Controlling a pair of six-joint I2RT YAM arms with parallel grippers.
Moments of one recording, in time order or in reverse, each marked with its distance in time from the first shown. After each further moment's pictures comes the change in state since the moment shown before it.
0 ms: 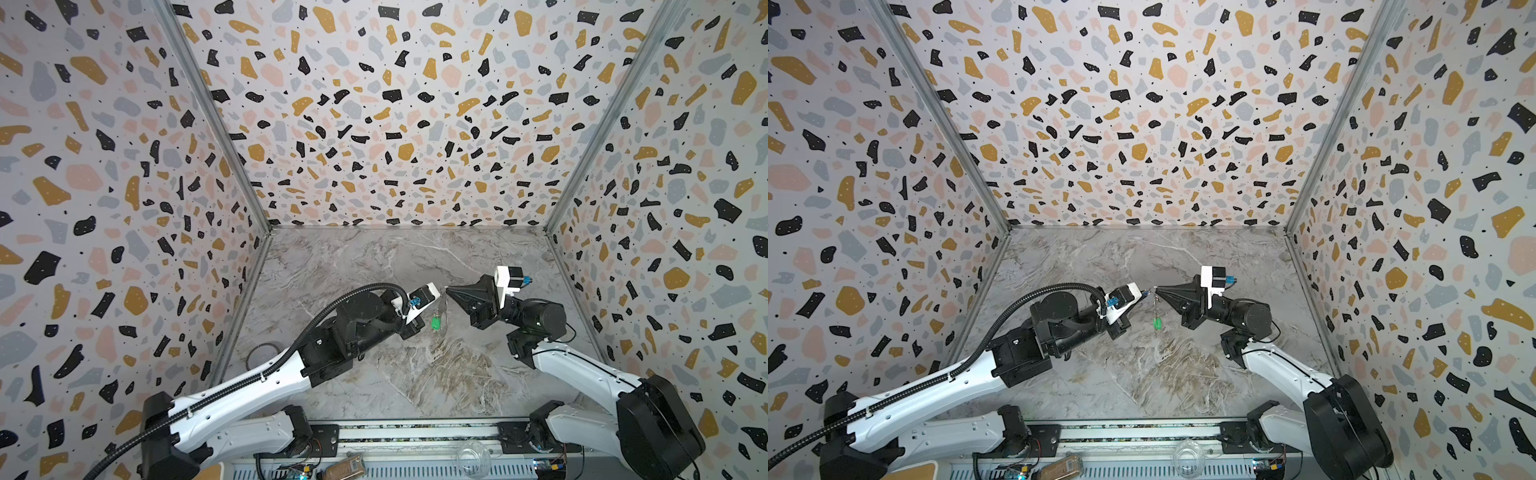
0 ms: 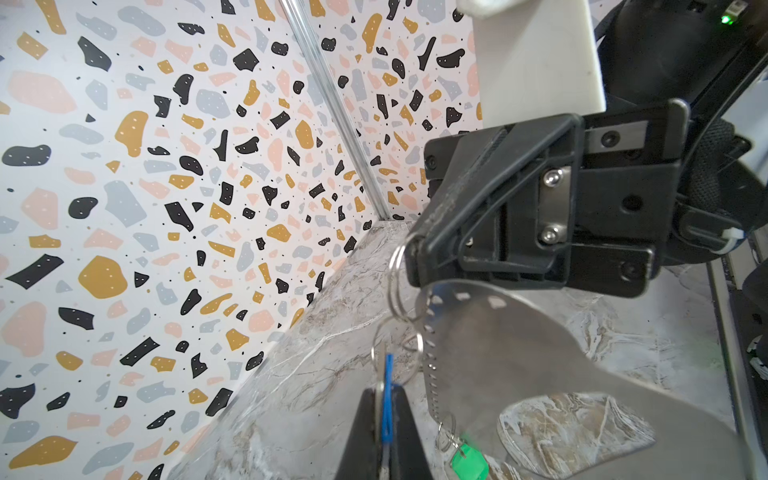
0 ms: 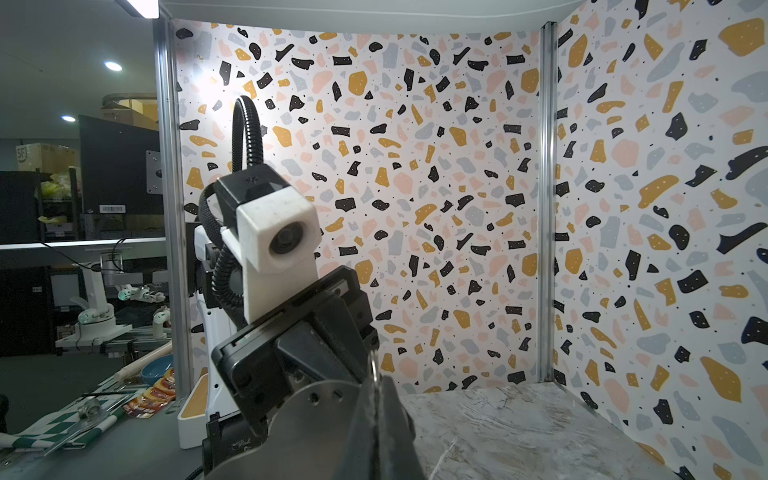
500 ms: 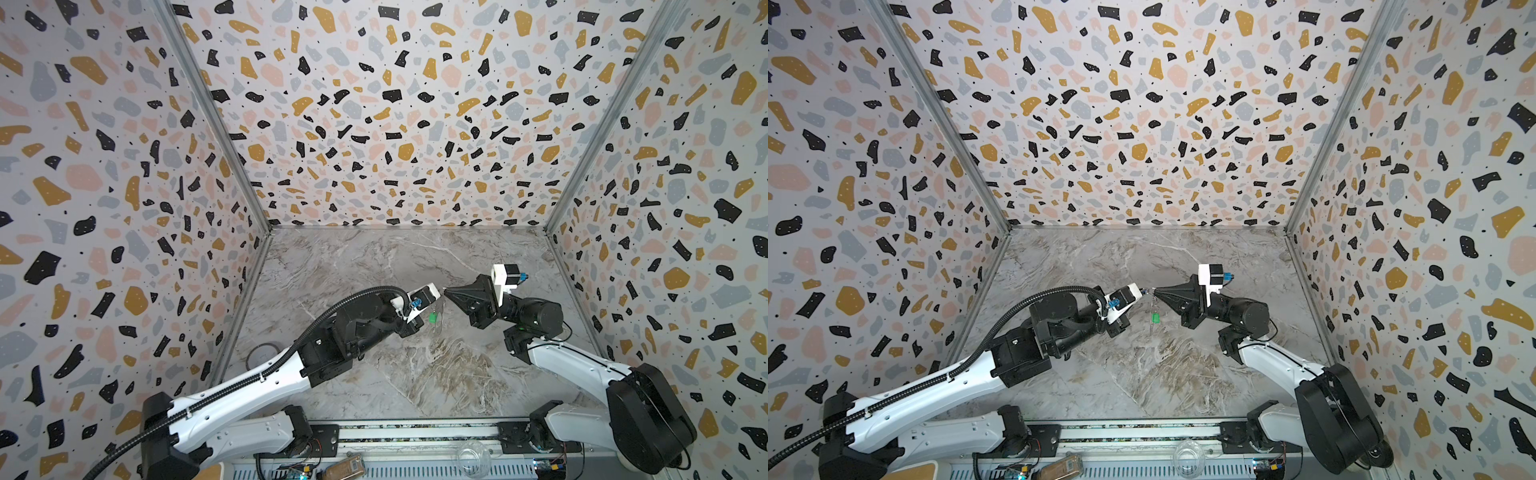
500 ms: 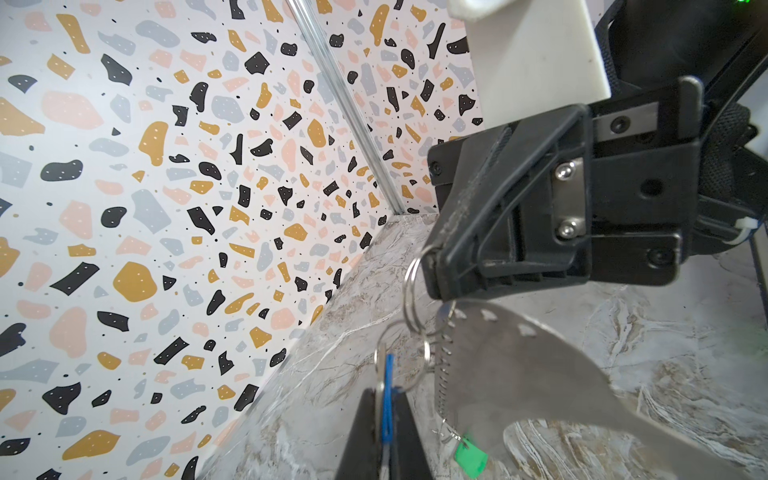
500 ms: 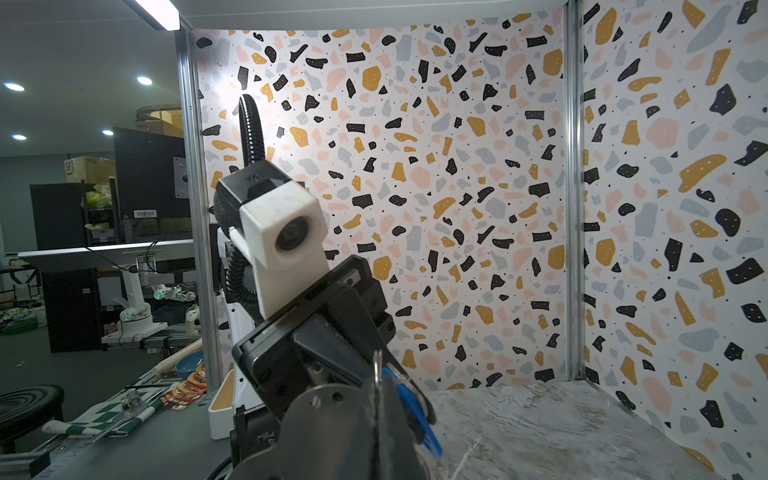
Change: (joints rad) left arm 0.000 -0.003 0.001 -0.005 -0.039 0.058; right arm -0.003 0.060 0.016 0.087 -0.052 0.090
